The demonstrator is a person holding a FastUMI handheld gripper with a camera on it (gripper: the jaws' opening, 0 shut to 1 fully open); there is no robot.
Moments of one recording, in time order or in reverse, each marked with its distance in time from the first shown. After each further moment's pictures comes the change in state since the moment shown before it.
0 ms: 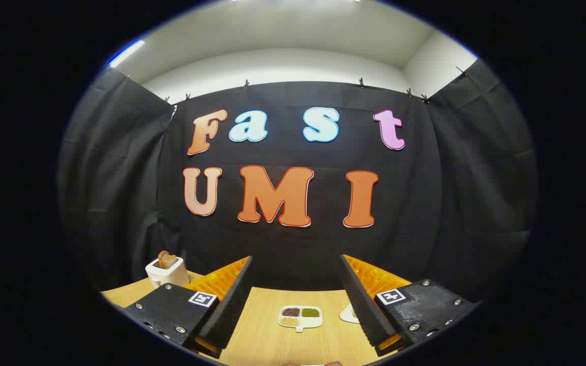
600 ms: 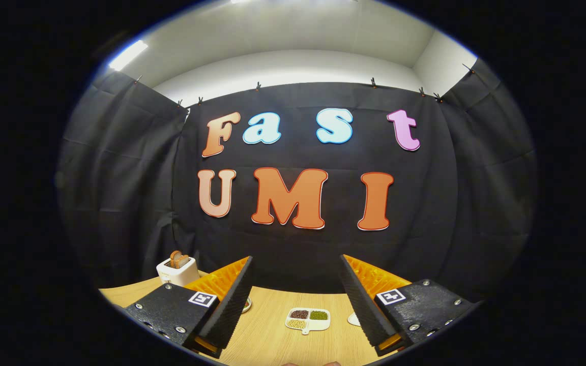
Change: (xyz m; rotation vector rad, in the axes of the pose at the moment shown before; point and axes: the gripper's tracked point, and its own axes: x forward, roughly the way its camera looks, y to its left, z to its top) arm 0.006 0.003 0.004 0.011 -0.009 0.094
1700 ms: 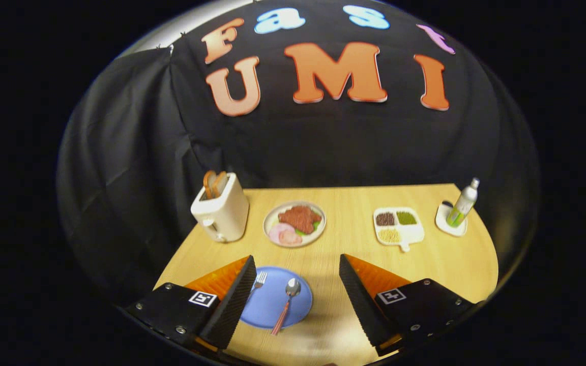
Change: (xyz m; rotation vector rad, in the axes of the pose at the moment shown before) arm 0.032 0.224 -0.214 0.155 0.789 0.092
